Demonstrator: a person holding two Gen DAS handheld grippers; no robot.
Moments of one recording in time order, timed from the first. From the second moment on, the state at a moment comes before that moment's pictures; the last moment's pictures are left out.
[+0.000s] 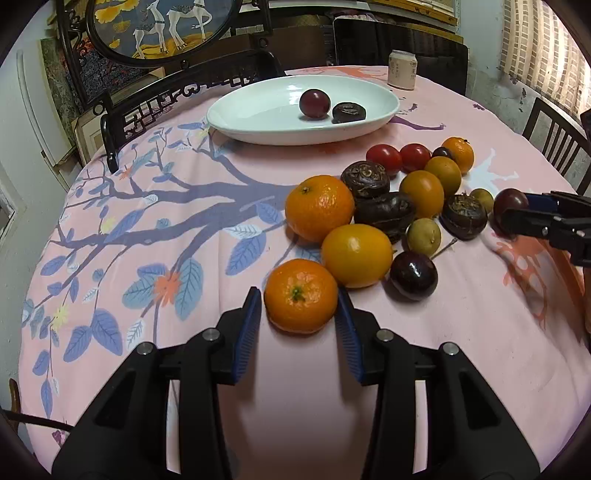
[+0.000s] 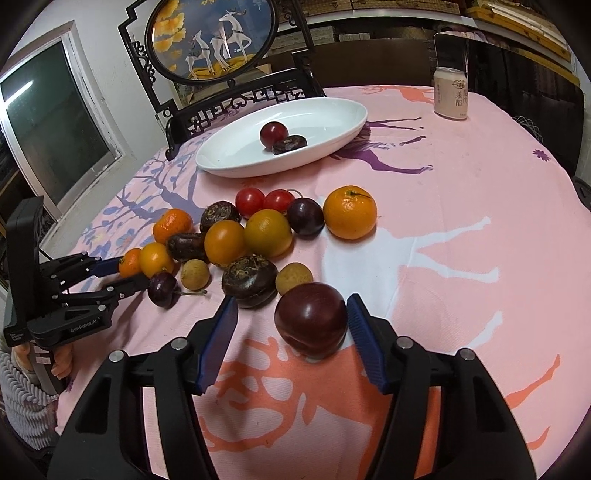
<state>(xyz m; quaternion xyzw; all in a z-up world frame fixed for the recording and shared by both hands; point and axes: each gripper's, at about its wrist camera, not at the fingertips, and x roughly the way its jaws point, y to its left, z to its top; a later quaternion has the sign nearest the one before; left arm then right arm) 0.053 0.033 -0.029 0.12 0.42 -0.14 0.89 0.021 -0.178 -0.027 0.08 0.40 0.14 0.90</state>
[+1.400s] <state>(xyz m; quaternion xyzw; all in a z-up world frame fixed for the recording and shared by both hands) 0.171 0.012 0.019 0.08 0.38 -0.07 0.92 0.135 -0.181 0.034 0.15 0.32 0.13 0.93</state>
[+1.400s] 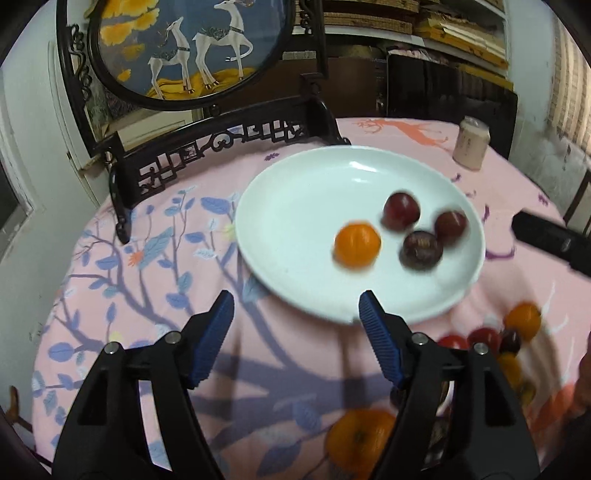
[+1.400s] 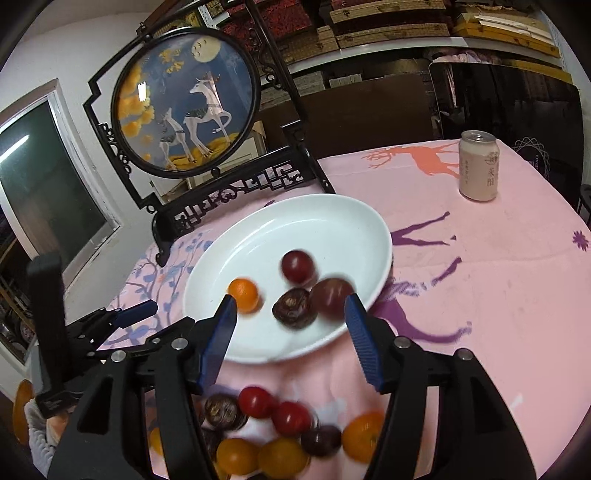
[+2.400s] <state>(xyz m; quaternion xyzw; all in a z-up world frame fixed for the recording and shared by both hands) 0.119 0.036 -0.015 0.09 0.43 -0.09 0.90 0.079 -0.202 0.019 0.15 0.33 0.09 0.93</state>
